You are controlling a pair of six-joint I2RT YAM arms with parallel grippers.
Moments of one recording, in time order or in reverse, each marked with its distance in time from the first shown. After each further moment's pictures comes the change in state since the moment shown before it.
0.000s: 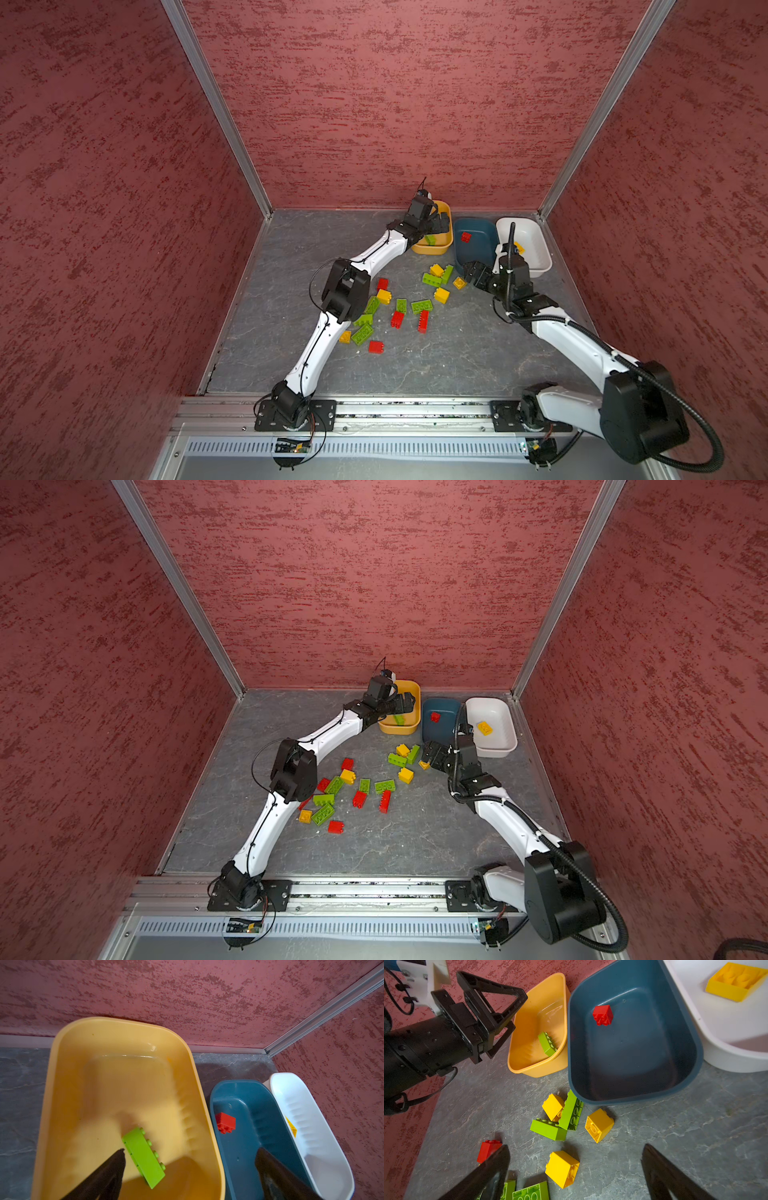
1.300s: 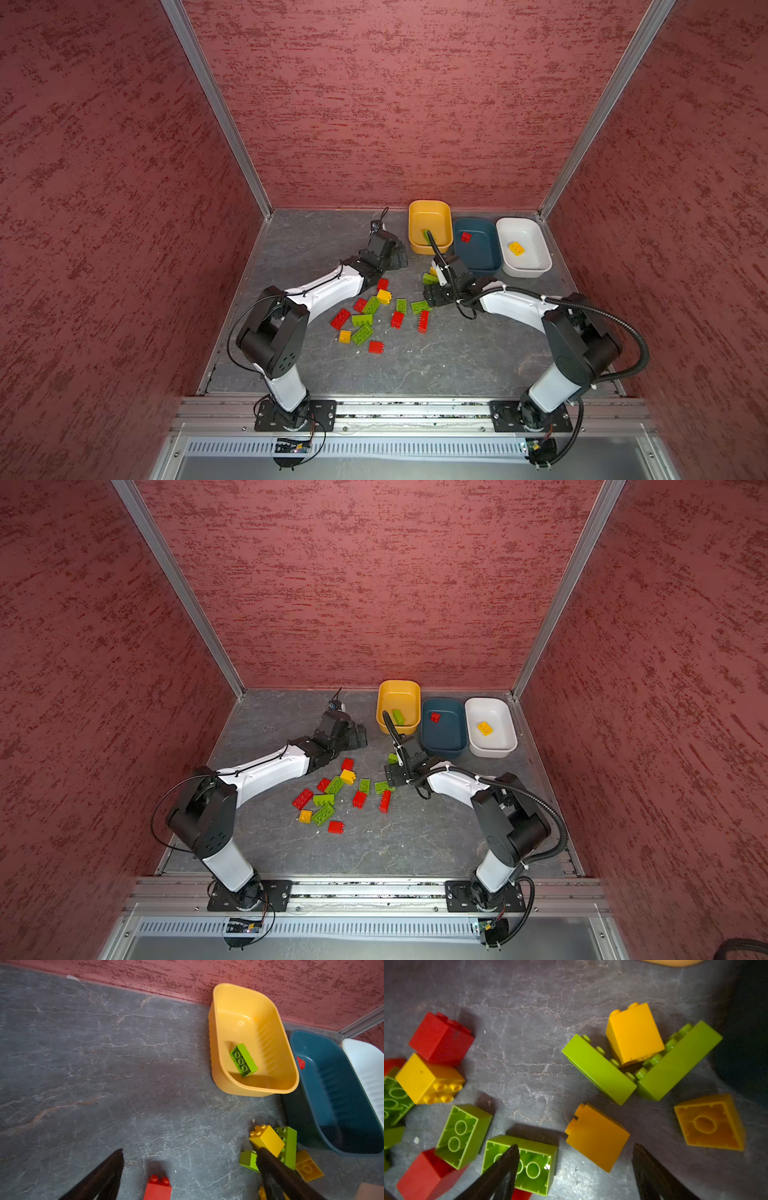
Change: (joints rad) left arm 0.021 -0.815 -1.136 0.150 -0.307 -0.025; right arm 0.283 0.455 0.276 -0.224 0.003 -0.404
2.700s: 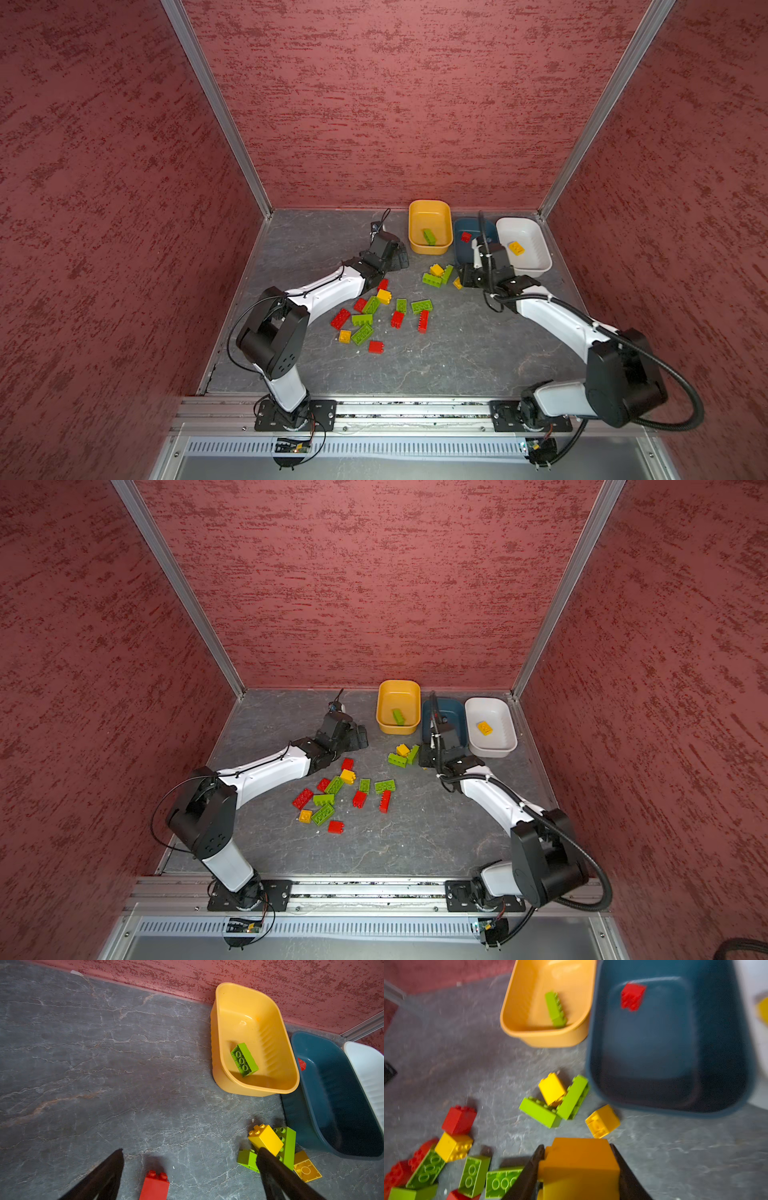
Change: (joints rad) left arm -0.031 -0.004 -0.001 -0.002 -0.029 -0.025; right arm -0.273 -0.297 -0.083 0.054 -0.011 0.144
